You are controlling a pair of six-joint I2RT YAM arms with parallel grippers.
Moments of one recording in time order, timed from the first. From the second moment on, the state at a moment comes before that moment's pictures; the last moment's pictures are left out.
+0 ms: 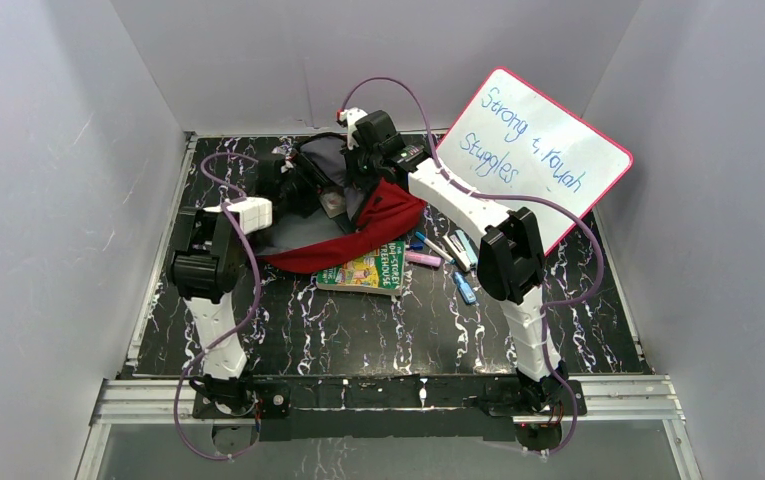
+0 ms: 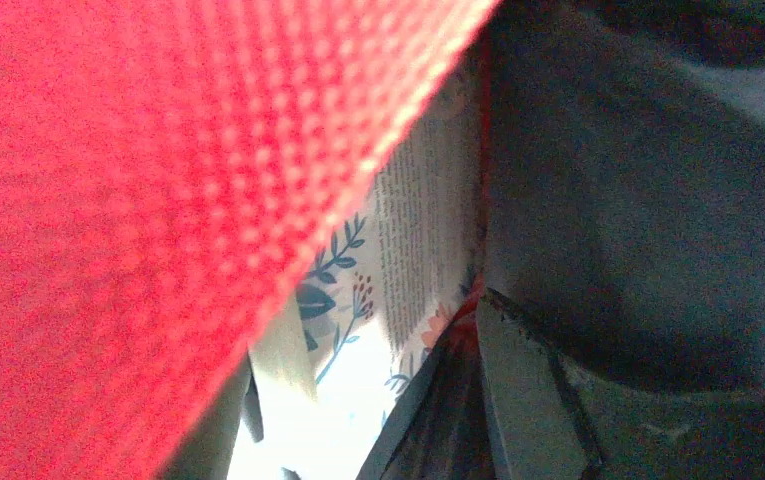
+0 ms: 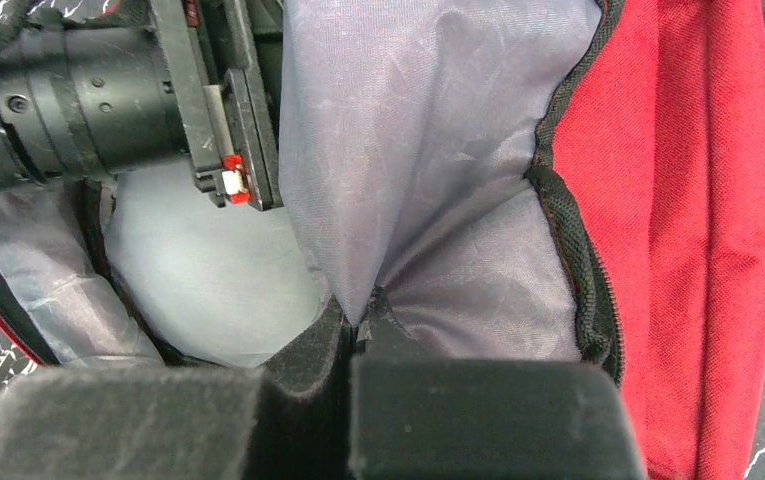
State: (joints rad) left arm -0.15 2.00 1.18 0.27 0.39 -1.01; right arm 0.72 2.17 2.06 -0.54 -0.13 0.14
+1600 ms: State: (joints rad) left arm -0.35 0.88 0.75 -0.58 0.08 -0.55; right arm 0.67 1.42 0.90 -0.33 -0.19 0.61
